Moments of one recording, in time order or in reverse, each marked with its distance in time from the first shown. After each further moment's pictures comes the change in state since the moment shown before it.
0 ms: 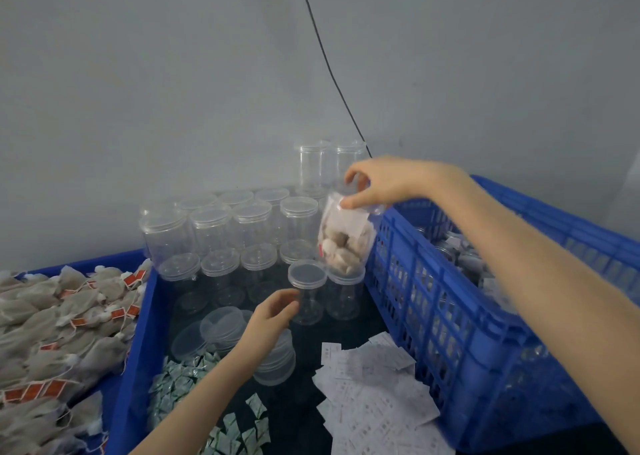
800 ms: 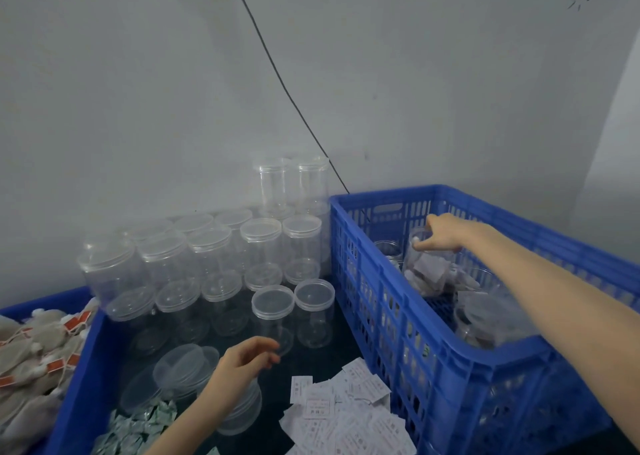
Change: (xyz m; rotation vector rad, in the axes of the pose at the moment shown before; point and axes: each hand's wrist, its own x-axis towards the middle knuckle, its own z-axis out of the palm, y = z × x) left_hand 0.018 -0.021 0.014 0.110 -0.076 -0.071; right_hand -0.012 0.208 0.053 -0.130 -0.072 0.563
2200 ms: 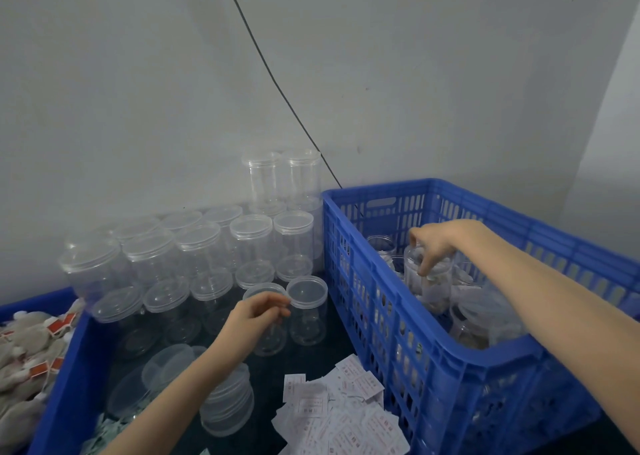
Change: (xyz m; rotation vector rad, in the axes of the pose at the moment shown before) left_hand 0.032 0.060 0.009 0.001 -0.002 0.109; right_hand -0.007 -0.010 0.001 -0.162 -0.266 -0.086
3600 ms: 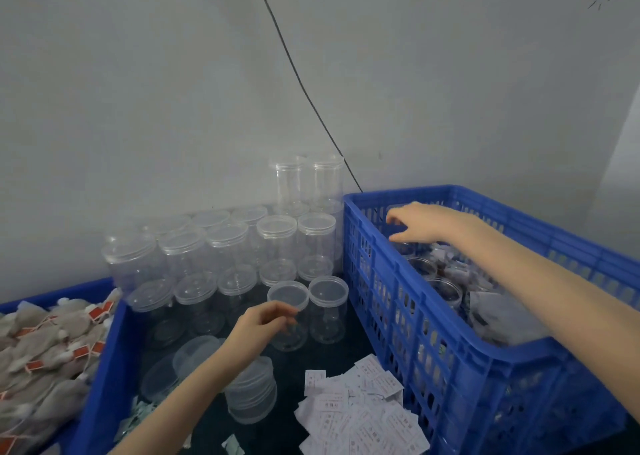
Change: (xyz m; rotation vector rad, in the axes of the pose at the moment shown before) left_hand -0.019 -0.014 -0.026 0.097 -0.031 -0.022; right_hand -0.030 -0.063 -0.033 -0.056 0.339 -0.222
